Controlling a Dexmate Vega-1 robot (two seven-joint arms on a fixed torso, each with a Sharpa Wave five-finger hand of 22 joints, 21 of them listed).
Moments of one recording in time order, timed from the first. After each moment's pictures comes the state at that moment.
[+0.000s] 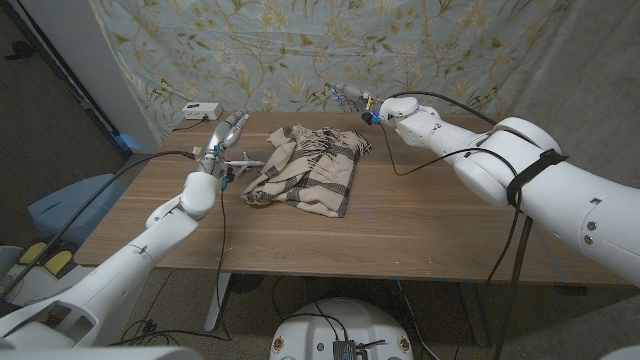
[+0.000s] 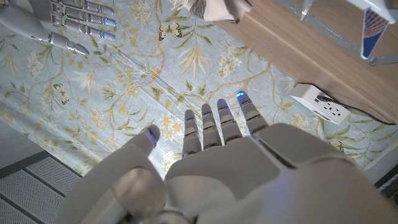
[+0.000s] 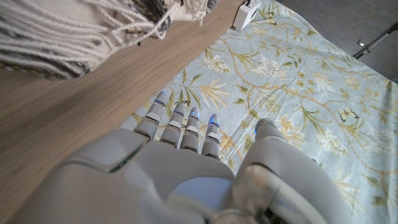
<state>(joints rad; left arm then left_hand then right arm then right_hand) 0.90 0.69 0.35 -1.49 -0.03 -0.22 0.41 0.20 0.13 0.59 0.15 0.18 0.23 0.00 0.18 0.18 0.20 0.05 0.21 0.19 0.19 0.07 0.19 0.18 0.03 0.21 0.49 0.21 0.00 -0.11 -0.79 -0.40 0.41 0.07 0.21 0.42 0.16 0.23 0.00 0.19 0.24 -0.05 0.26 0.18 0.23 0.05 0.24 0.19 0.18 0.06 0.26 0.23 0.13 0.13 0.42 0.18</state>
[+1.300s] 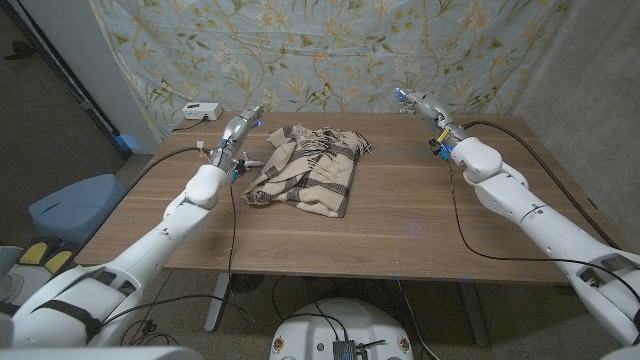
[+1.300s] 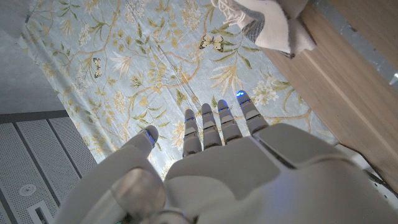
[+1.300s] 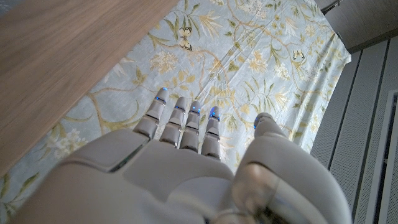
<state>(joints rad) 0.67 0.54 0.43 -1.06 -0.30 -0.58 0.07 0.20 0.12 0.59 0.13 0.18 0.23 -0.01 0.18 0.18 0.21 0.05 0.21 0.19 0.18 0.06 0.19 0.18 0.03 0.19 0.49 0.21 -0.71 -0.65 -0.43 -1.42 0.38 0.30 0.00 0.44 0.16 0.25 -0.03 0.19 0.32 -0.02 0.27 0.18 0.31 0.07 0.25 0.20 0.24 0.05 0.29 0.24 0.18 0.12 0.42 0.18</state>
